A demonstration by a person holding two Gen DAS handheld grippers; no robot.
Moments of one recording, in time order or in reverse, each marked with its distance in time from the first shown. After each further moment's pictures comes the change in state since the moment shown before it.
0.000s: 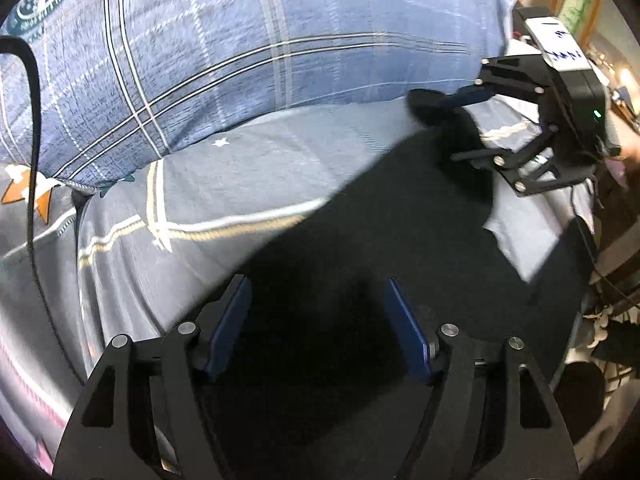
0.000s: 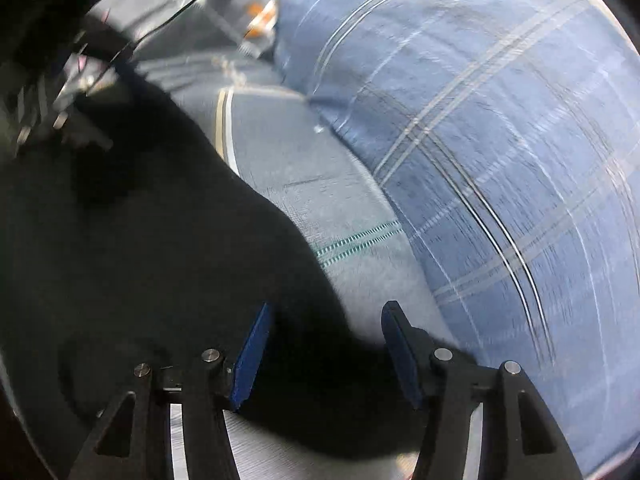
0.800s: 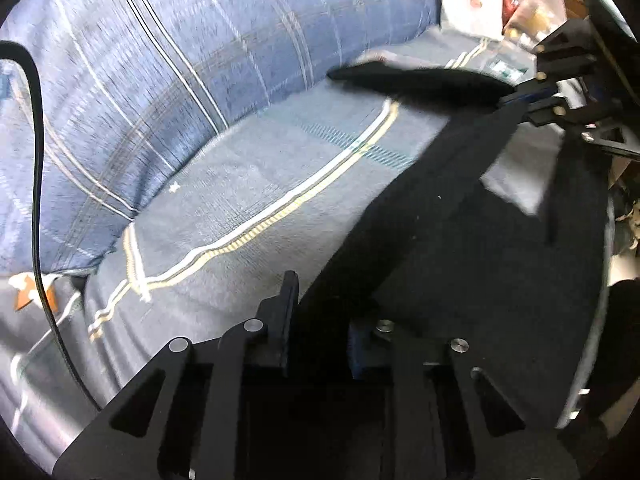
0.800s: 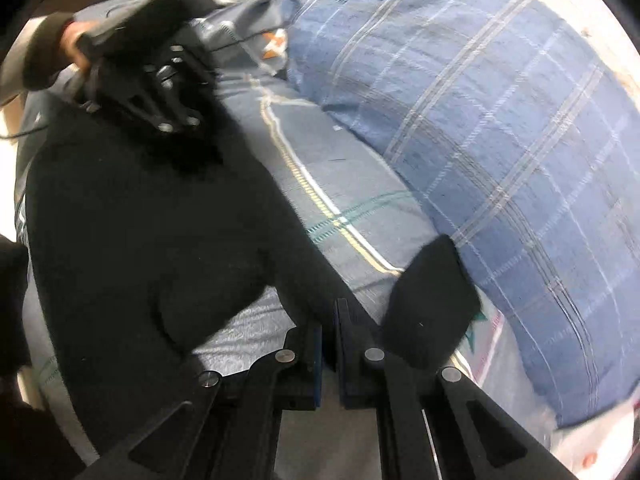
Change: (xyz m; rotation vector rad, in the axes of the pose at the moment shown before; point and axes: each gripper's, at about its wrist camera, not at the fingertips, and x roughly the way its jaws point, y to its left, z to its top) left arm -0.005 -0.071 -0.017 0.343 -0.018 0.065; right arm -0.077 0.070 -0.077 0.178 -0.126 -0.048
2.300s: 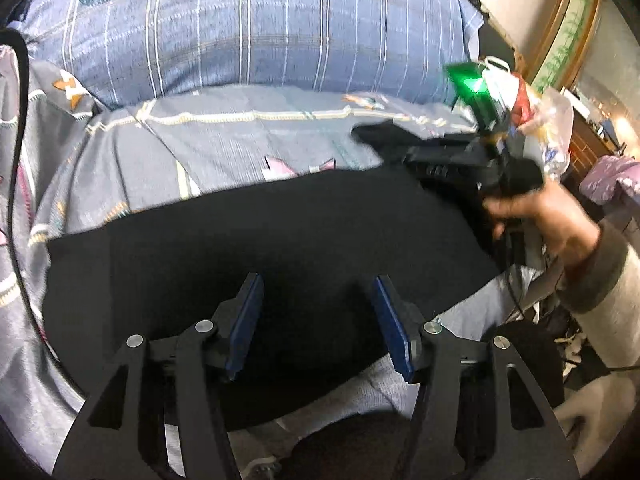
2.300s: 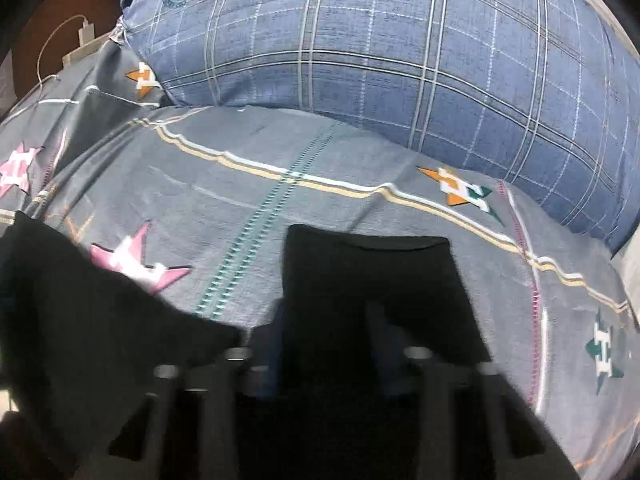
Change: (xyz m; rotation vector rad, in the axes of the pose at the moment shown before) left arm -0.057 -0.089 -0.099 -0.484 -0.135 -0.089; right arm 0.046 0.003 -0.013 0.580 0.073 -0.060
